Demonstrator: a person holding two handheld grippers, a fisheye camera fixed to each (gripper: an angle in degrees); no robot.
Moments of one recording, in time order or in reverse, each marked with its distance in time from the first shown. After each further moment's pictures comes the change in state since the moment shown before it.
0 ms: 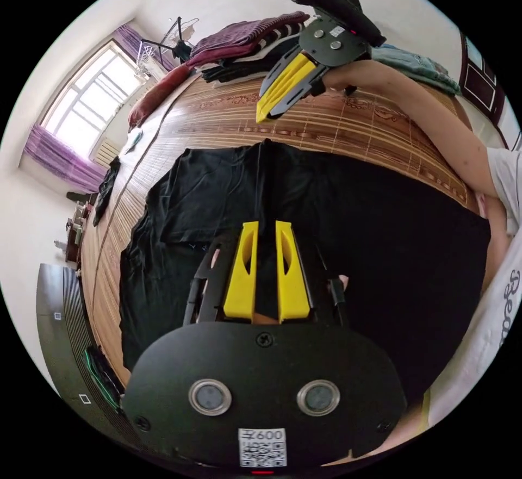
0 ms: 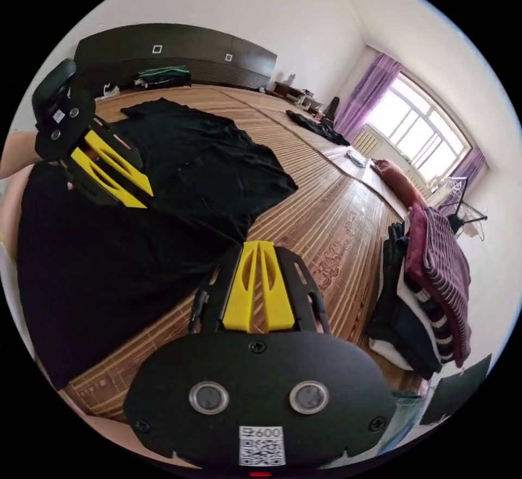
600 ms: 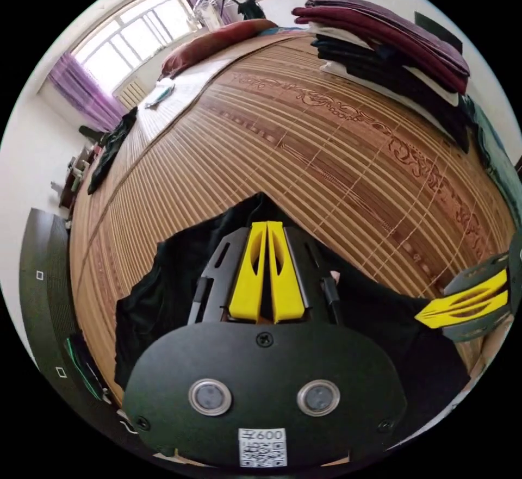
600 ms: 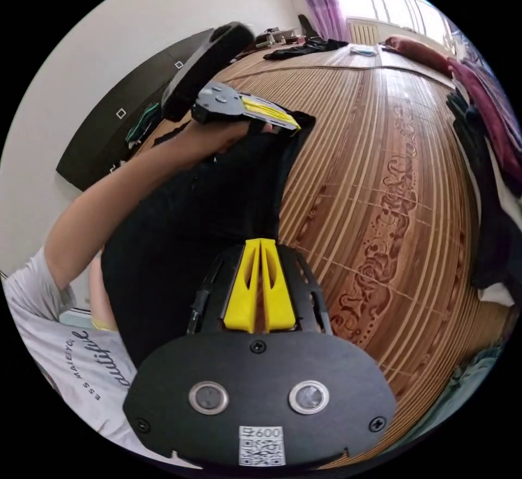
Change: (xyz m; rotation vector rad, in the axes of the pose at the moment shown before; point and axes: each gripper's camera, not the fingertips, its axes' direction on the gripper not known) left arm -0.205 -0.356 0.103 -0.144 -0.030 -0.325; right arm 0.136 -0.074 0.083 -0.219 -0.458 0.491
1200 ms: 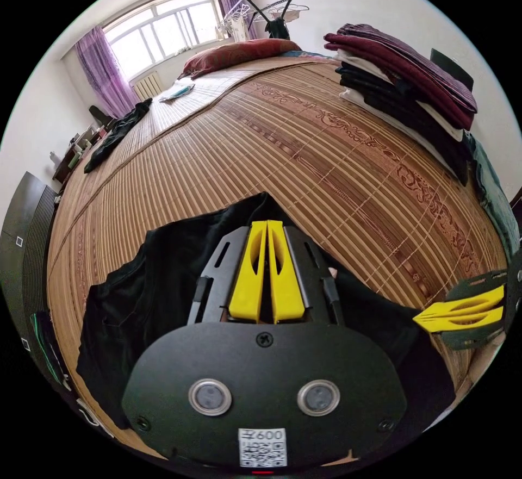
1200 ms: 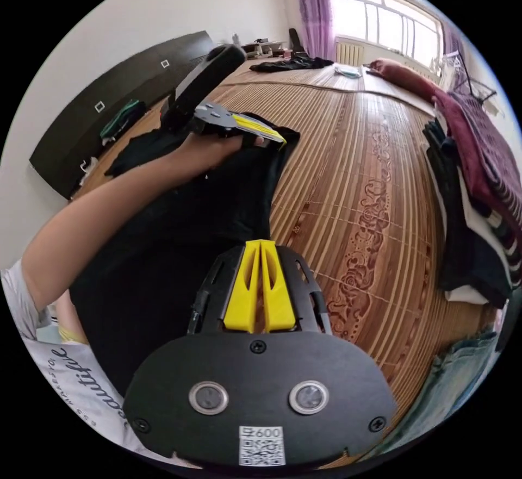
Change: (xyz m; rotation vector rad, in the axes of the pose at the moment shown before) left arm -0.012 -0.046 -0.034 0.093 0.091 -0.119; right arm -0.049 -0.059 0.023 0.044 0.293 -0.100
